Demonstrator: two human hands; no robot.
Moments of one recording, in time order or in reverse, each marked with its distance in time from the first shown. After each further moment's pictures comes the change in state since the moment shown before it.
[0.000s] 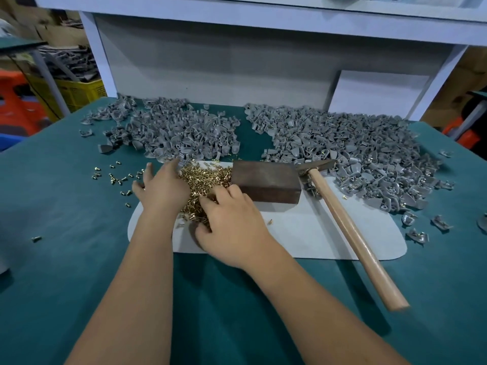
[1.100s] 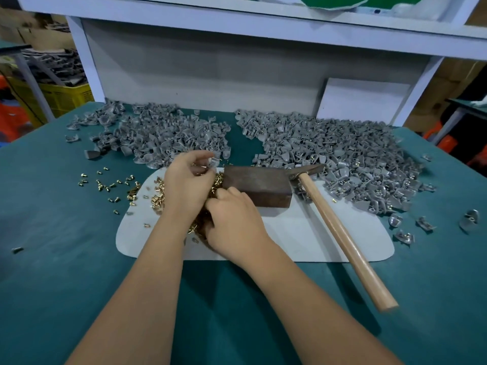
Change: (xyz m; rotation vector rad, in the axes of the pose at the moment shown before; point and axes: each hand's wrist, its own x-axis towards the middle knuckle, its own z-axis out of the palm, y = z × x) left_hand -0.013 0.039 0.016 -0.658 0.090 0.377; right_hand 0.007 0.011 -0.005 0.030 0.059 0.039
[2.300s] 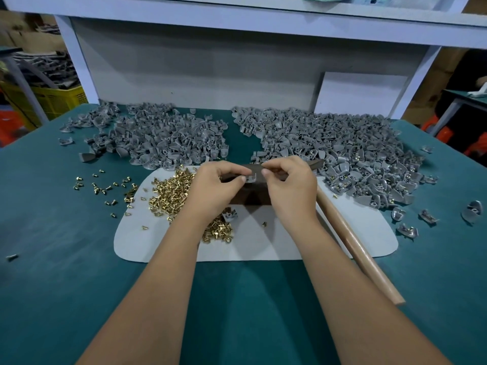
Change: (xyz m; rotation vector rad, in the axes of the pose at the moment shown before) left_hand -0.012 0.018 0.019 -0.066 -0.363 0.012; right_hand 0.007 0.075 -0.020 0.508 0.520 0.497
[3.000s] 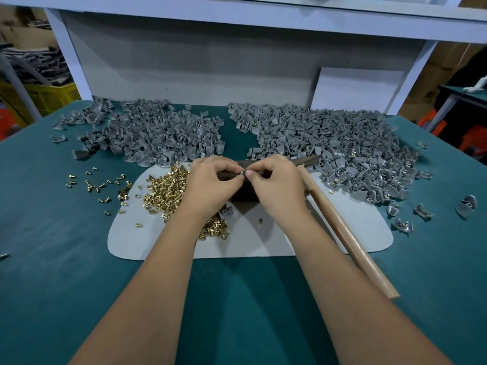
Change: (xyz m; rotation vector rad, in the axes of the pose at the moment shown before) left_hand 0.005 -0.008 0.004 0.143 0.055 0.062; right_hand -0.001 -0.008 0.003 -0.019 -0.170 0.039
